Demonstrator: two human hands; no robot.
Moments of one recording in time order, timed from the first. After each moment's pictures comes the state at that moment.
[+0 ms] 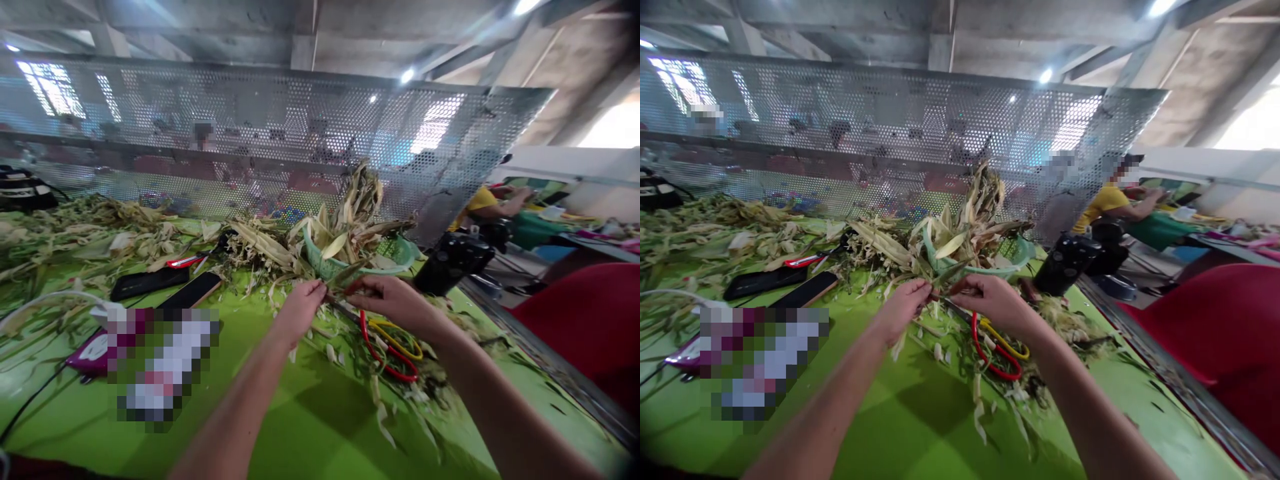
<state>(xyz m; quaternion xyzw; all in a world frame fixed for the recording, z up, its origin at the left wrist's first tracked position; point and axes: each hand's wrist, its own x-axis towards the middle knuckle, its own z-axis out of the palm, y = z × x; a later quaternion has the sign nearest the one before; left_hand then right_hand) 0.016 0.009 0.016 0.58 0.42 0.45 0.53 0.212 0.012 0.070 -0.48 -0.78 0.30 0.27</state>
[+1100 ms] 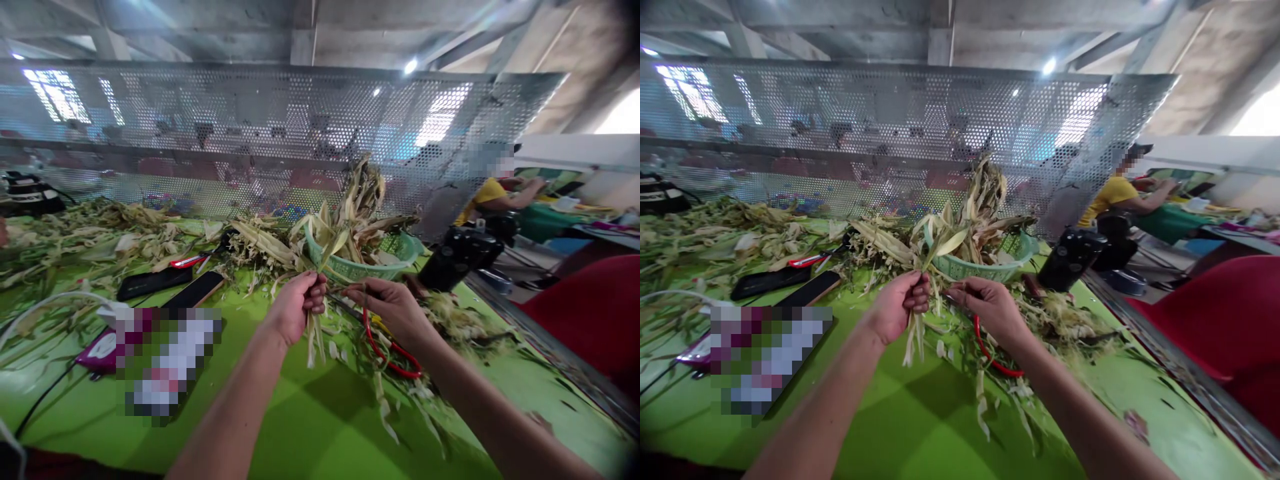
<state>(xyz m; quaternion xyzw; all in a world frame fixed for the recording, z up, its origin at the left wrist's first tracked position) 0.012 0.007 0.029 0.31 0.23 0.51 0.77 0.195 -0.003 0.045 -0.47 -0.69 0.36 0.42</state>
